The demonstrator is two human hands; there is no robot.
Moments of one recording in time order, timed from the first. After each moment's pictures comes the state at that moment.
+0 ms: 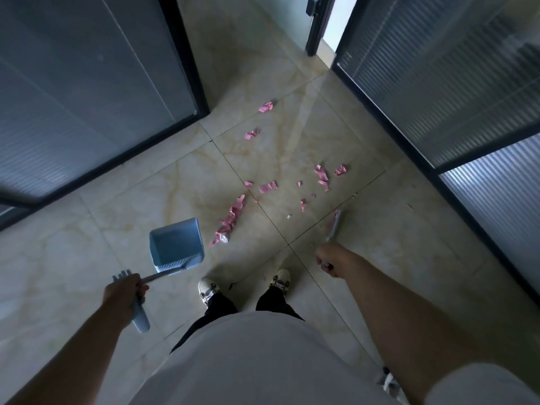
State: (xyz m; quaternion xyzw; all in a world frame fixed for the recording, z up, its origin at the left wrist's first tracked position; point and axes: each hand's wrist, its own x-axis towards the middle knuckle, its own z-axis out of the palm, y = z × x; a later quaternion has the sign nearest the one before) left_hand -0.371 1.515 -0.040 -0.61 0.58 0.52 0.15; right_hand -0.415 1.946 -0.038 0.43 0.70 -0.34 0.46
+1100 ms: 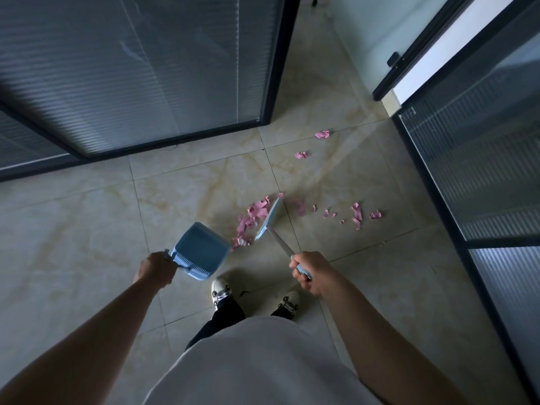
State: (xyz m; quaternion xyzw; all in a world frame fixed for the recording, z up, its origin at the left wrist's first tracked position) left_hand -0.376 1.408 -0.053 -0.44 0.80 0.31 0.28; right_hand -0.454 1.725 0.010 0.37 0.67 -0.45 0.46
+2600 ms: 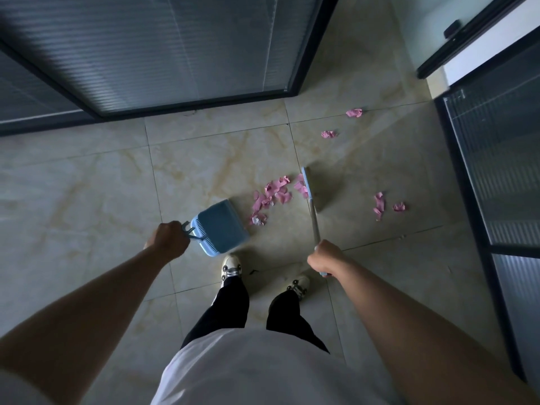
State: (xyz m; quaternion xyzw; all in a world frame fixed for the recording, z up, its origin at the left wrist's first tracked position) left_hand -0.404 1.359 -0.105 -0.30 0.87 0.20 0.34; right_hand -0.491 1.691 -0.036 0.13 0.84 -0.06 0.52
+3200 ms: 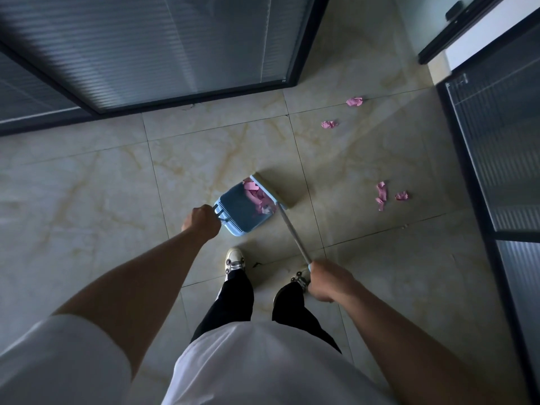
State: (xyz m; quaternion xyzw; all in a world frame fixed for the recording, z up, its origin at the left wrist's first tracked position) left_hand -0.439 1.417 -0.111 -0.32 0.86 0.26 0.31; right_hand -0.430 1.699 -0.016 -0.07 0.85 0.05 0.52
